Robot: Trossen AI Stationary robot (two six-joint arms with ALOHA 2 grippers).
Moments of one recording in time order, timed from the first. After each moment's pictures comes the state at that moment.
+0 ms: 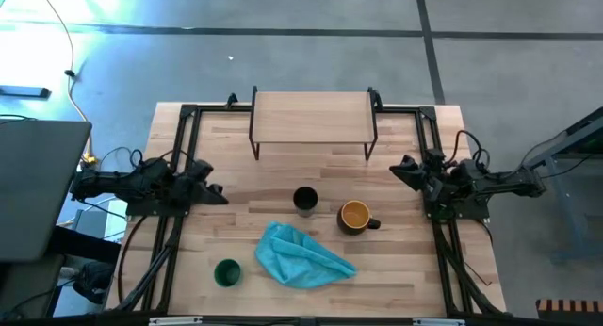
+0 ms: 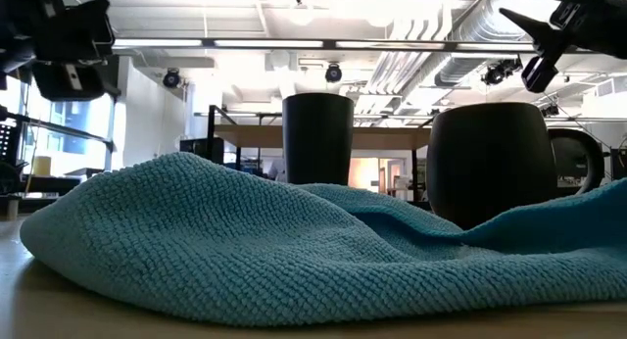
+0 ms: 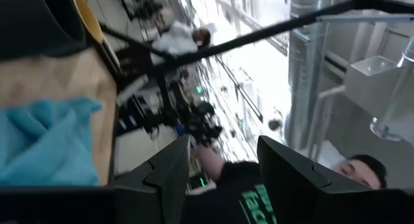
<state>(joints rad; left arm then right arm) 0.08 0.01 0.01 0.21 0.37 -1.35 0.11 0.01 0.02 0.36 0.16 0.69</state>
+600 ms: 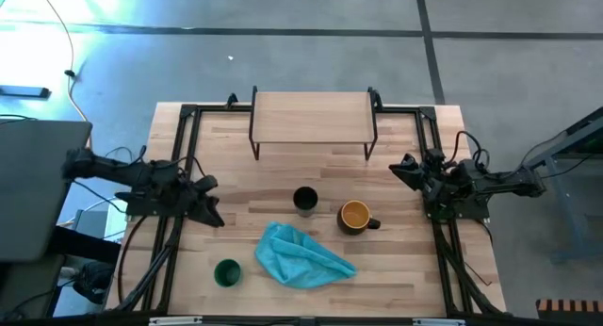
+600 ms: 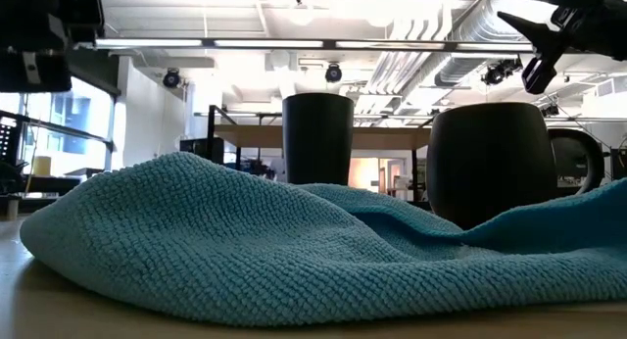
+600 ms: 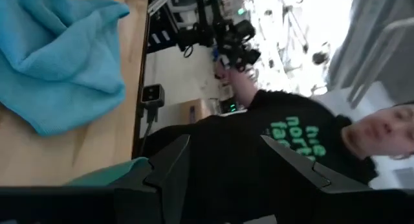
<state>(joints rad) -0.10 0.30 0.20 -0.01 0.44 -1.23 0.11 0.01 0.02 0.34 0.19 0.65</state>
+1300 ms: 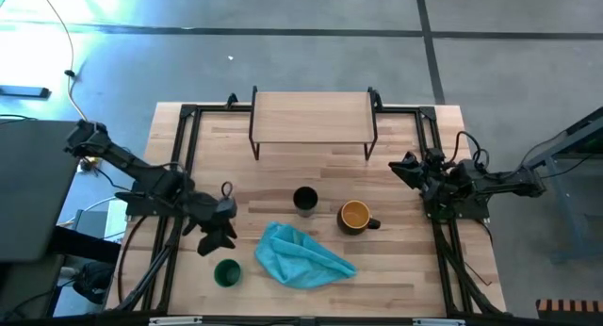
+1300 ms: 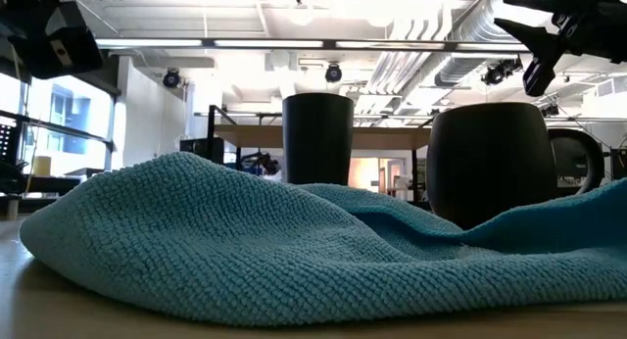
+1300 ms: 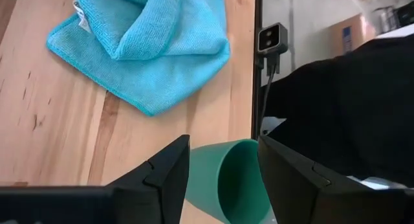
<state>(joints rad) -0.38 0.97 0.67 -0.44 0.14 -0.82 0.11 0.01 0.02 0.33 0.24 0.60</state>
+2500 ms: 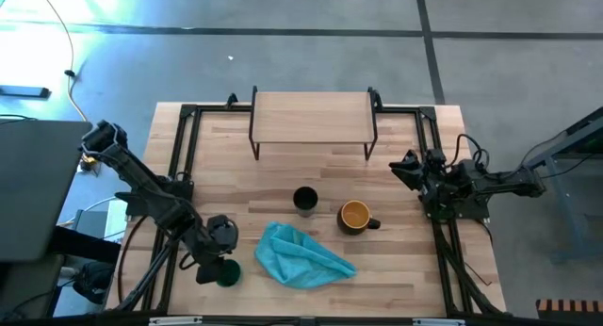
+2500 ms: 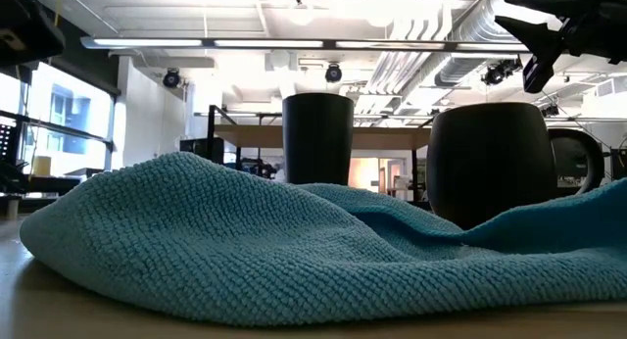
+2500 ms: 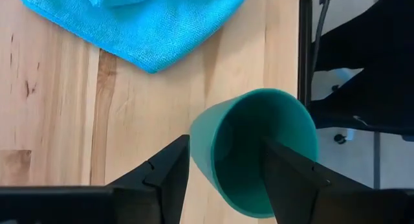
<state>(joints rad) -0.64 1.27 0.84 -0.61 -0.06 -0.84 0.11 0.01 0.03 0.33 0.22 0.49</state>
